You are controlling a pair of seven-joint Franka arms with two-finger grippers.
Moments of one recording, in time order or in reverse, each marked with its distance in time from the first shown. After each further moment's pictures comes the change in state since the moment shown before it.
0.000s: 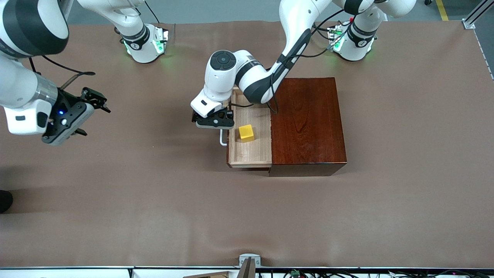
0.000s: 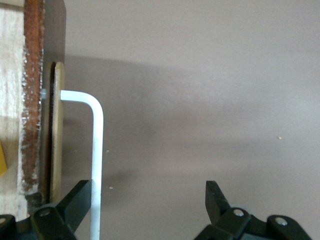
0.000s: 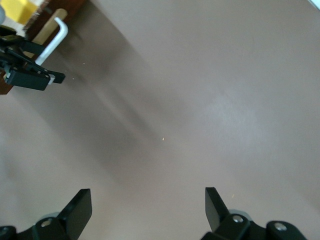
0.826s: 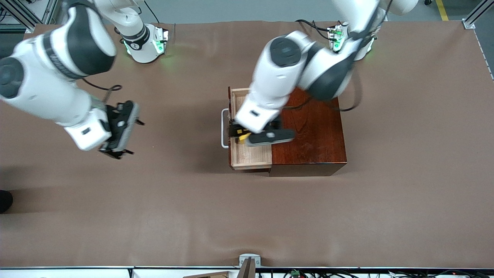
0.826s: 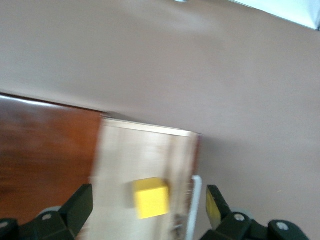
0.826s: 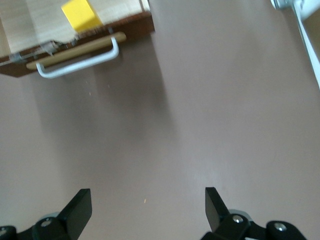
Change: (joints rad) left arm 0.300 -0.300 0.019 0.066 -0.040 -0.494 0.172; right arm 0.169 0.096 0.004 -0.002 0.062 0.212 -0.347
